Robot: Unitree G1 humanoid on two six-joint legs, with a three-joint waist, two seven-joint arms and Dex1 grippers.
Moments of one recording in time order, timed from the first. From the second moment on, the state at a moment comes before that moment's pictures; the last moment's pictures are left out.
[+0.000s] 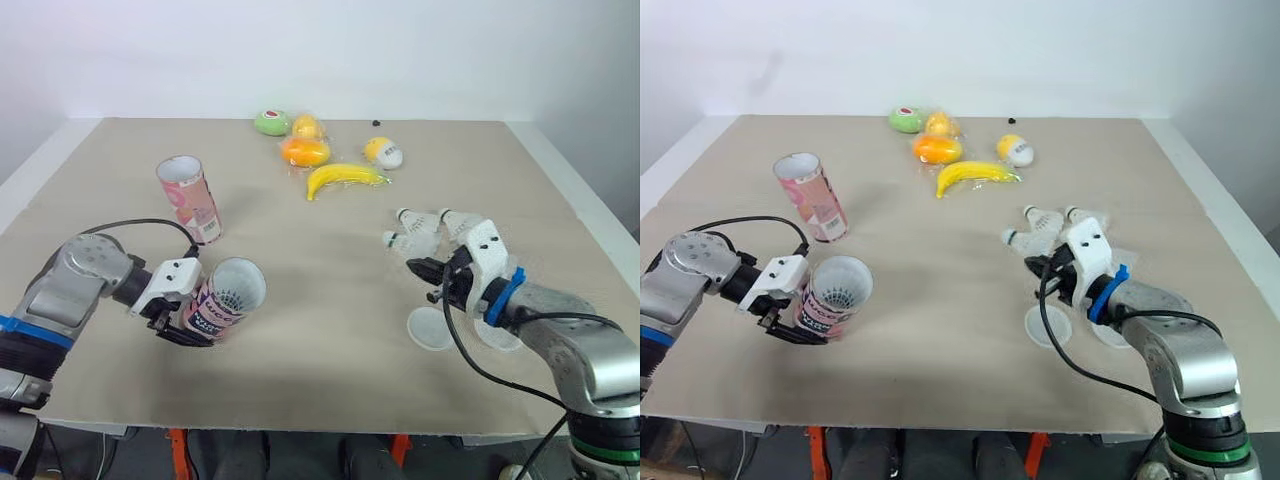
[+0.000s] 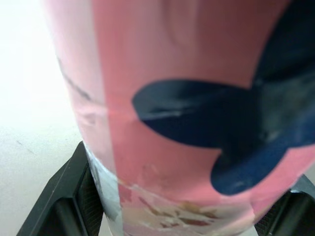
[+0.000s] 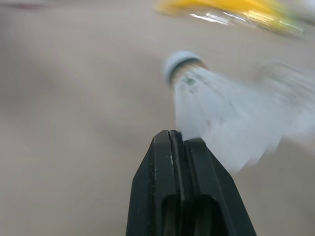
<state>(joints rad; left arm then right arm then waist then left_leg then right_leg) -0.58 0.95 -0.28 0.24 -0.21 0.08 -1.62 -0.26 -0.69 -0.14 -0.56 0.52 0.89 0.63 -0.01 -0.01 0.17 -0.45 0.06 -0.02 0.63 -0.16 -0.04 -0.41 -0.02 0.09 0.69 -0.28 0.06</state>
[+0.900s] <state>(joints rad) -0.71 0.96 -0.41 0.39 -0.25 0.02 -1.62 -1.02 -0.60 0.45 -0.28 0.31 0.52 1.20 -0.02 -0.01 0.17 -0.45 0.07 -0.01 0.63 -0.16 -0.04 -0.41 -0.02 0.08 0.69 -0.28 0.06</state>
